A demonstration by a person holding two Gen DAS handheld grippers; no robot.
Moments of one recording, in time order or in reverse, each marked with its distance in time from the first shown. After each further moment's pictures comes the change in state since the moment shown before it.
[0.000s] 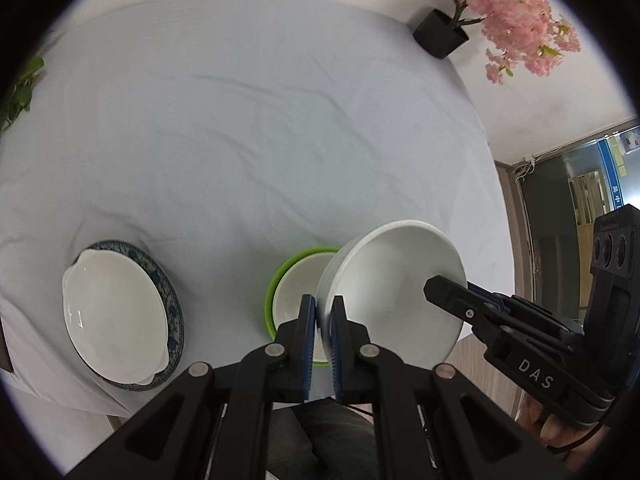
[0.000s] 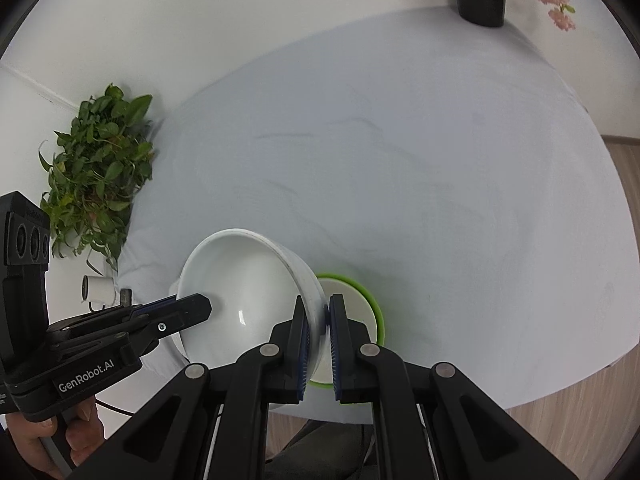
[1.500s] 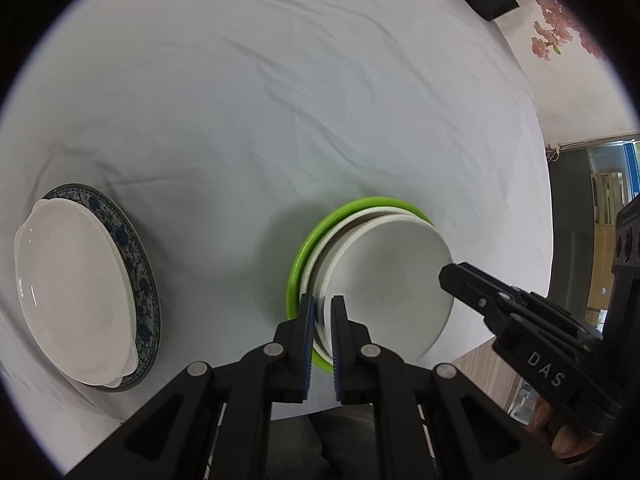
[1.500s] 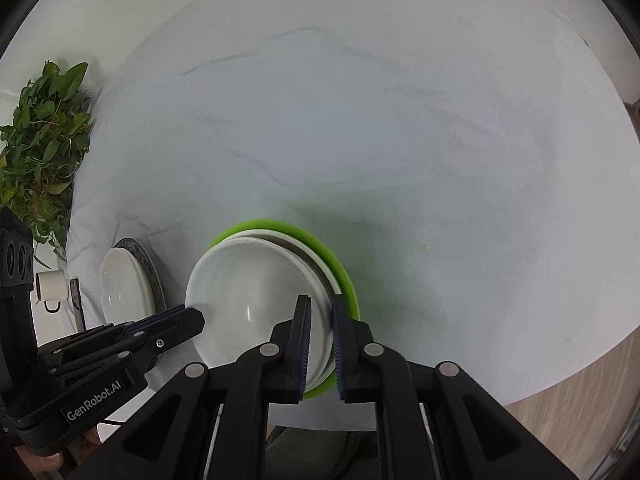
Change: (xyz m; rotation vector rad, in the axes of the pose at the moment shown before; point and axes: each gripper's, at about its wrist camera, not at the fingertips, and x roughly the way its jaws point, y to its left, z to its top) left arm 0.081 0.029 -0.002 -0.064 0.135 0.038; right arm 0.110 -0.022 -0.033 0.075 0.134 -0.129
